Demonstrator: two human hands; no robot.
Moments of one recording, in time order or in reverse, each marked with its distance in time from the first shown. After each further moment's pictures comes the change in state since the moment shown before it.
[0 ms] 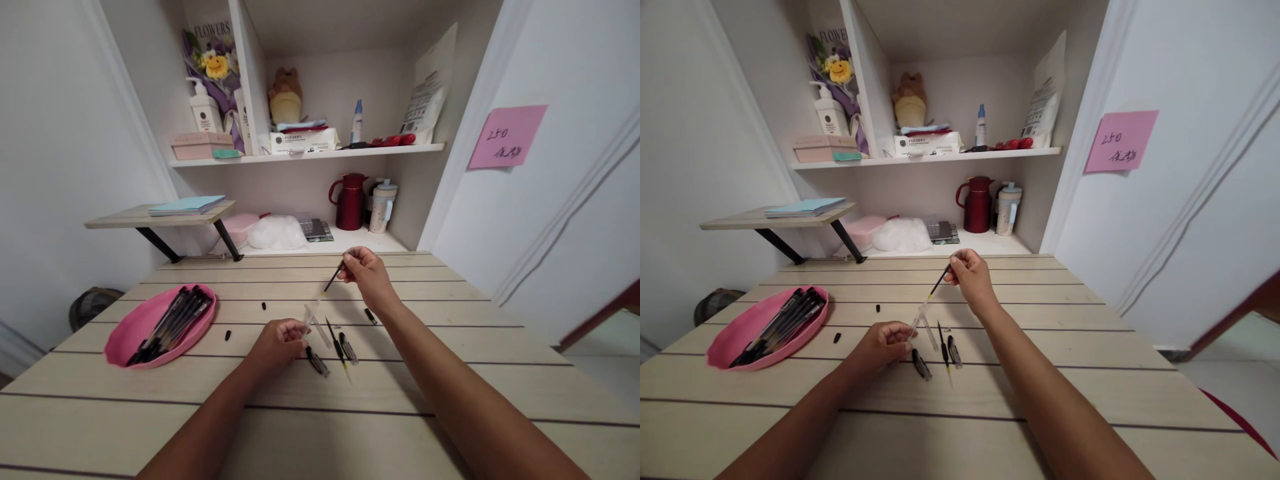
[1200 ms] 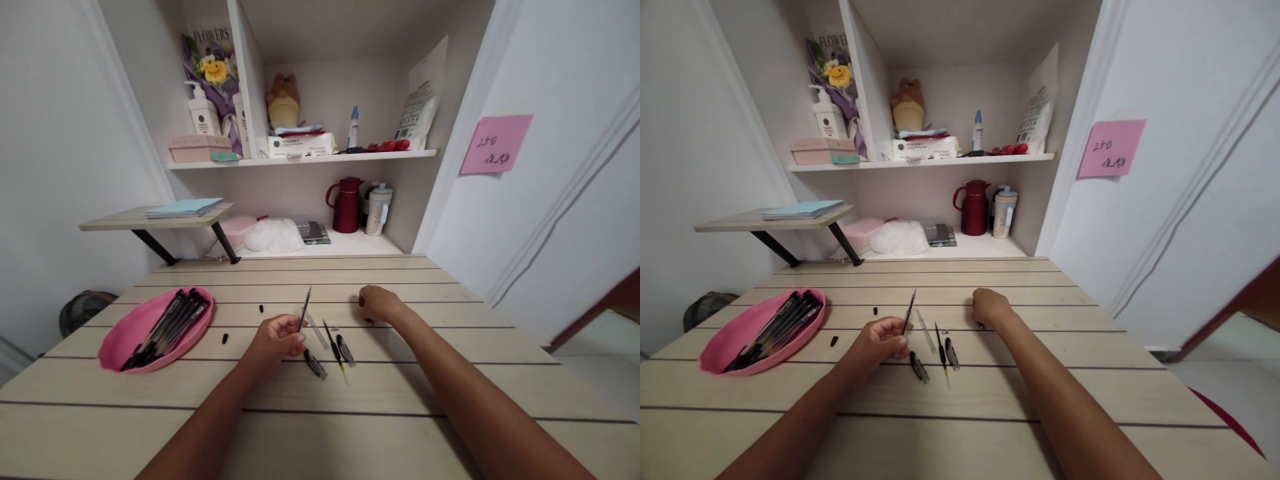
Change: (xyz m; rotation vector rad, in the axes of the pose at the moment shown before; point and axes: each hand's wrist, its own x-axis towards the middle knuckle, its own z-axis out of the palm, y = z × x) left_hand -0.004 0.014 0.003 -0.262 0.043 -0.016; right_hand 0.004 0.031 -0.052 -1.371 -0.340 0.362
